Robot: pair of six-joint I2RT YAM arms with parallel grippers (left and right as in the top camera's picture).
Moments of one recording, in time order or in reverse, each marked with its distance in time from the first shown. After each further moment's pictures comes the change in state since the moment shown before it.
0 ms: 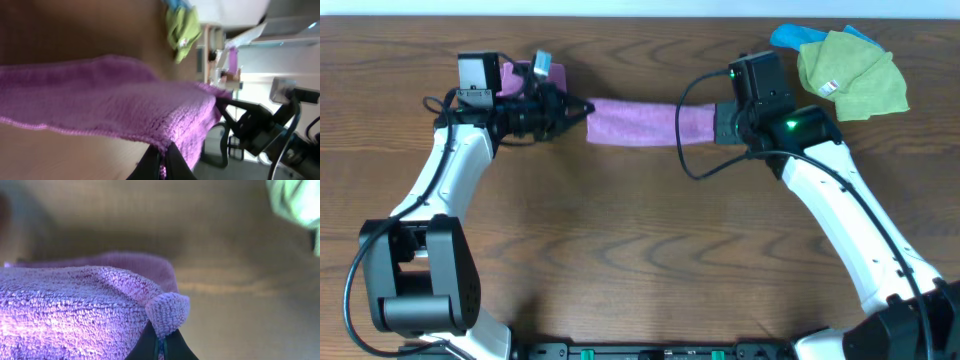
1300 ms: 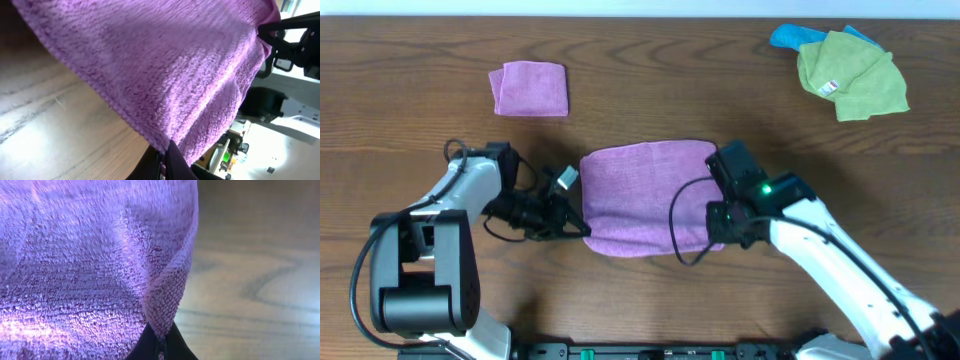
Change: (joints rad) left arm 0.004 0.000 -0.325 -0.671 -0.154 0.897; right arm 0.149 -0.188 -0.436 -0.194 -0.152 0.202
